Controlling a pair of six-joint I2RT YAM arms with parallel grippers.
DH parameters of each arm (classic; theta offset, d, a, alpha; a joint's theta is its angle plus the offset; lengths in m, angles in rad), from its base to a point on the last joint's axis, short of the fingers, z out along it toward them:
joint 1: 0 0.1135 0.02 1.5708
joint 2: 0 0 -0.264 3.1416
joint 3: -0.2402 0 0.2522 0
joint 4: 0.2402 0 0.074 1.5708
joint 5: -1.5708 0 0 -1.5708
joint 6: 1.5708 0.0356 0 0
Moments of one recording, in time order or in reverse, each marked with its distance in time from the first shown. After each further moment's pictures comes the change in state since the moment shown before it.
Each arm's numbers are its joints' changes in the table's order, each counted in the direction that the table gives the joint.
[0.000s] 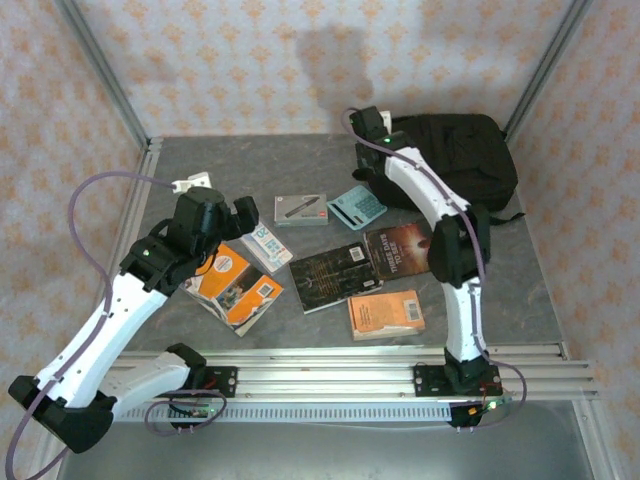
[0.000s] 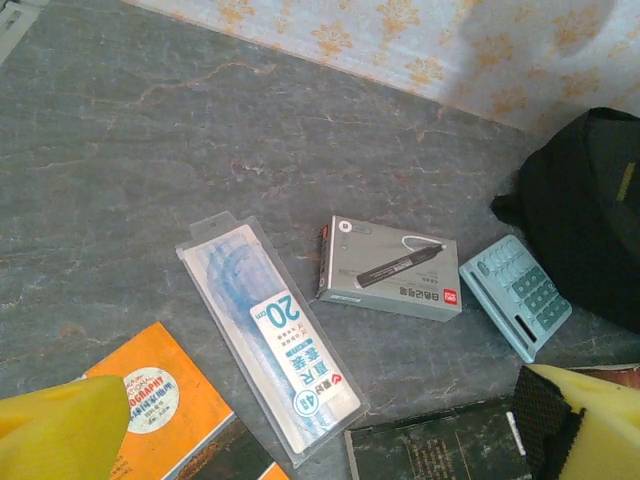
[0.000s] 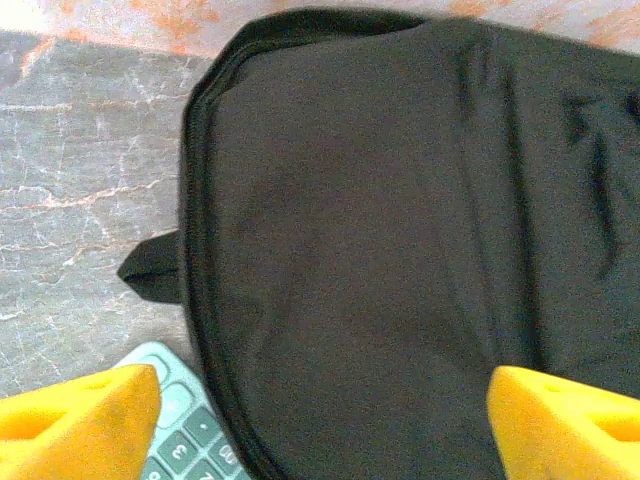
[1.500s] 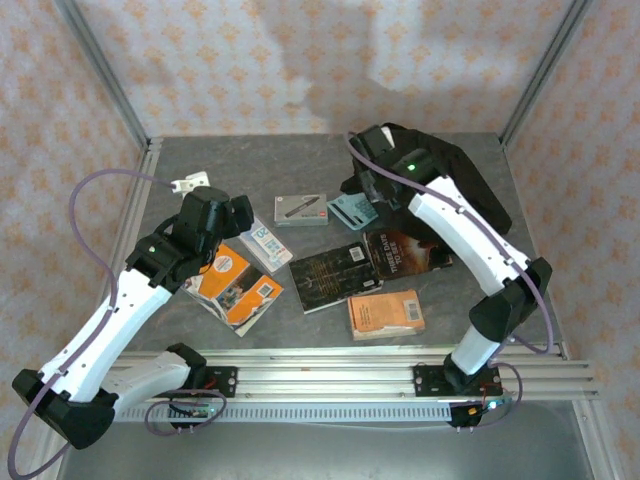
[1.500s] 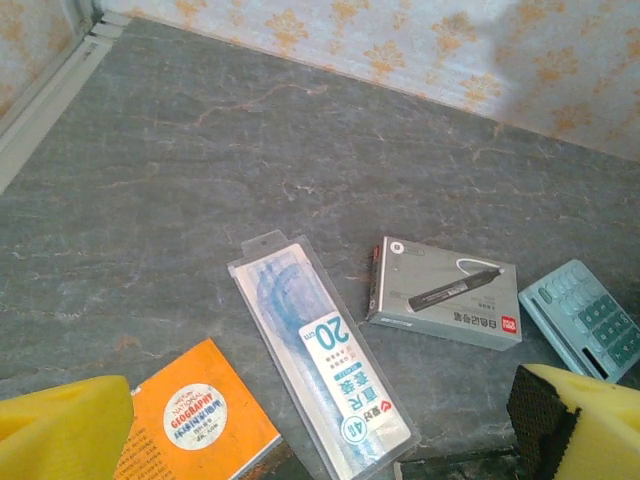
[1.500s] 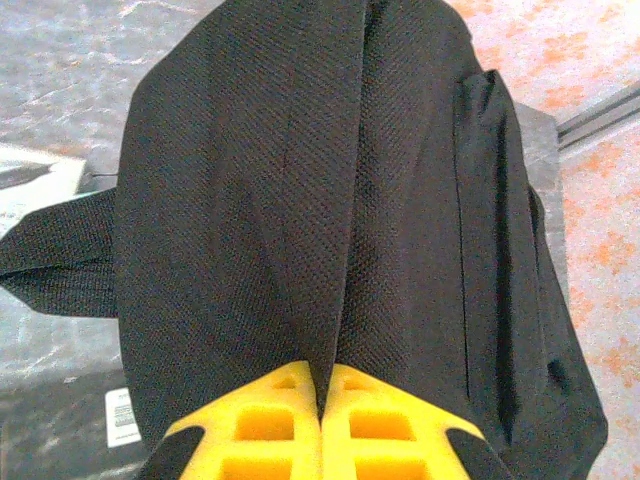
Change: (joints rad) left arm 0.000 -0.024 0.009 0.001 0.123 0.016; right arm 0.228 0.514 0.241 0.352 -0.039 0.018
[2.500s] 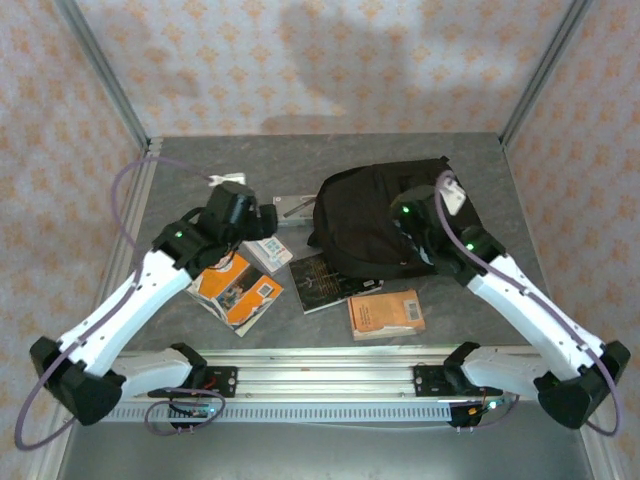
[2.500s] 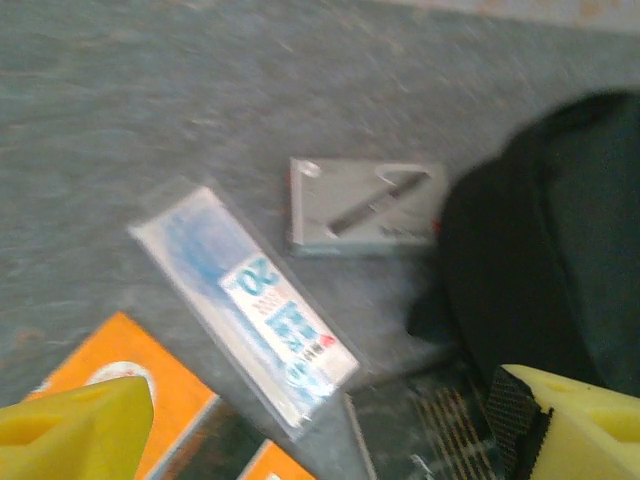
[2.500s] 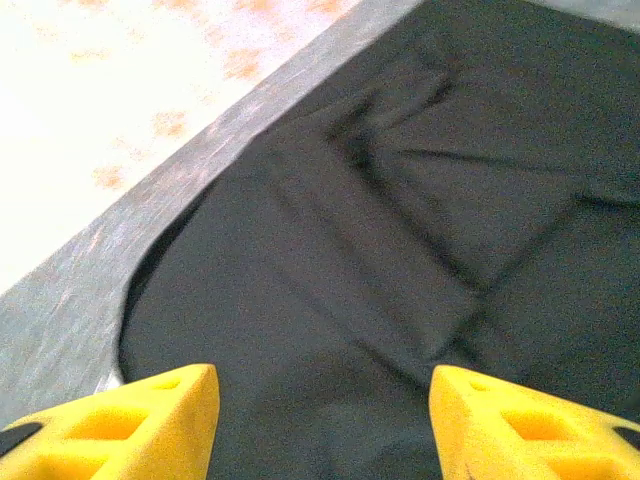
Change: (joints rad) left arm -0.095 -0.161 -0.055 -0.012 -0.174 0.080; right arm -0.037 0.590 0.710 -0.373 0.072 0.866
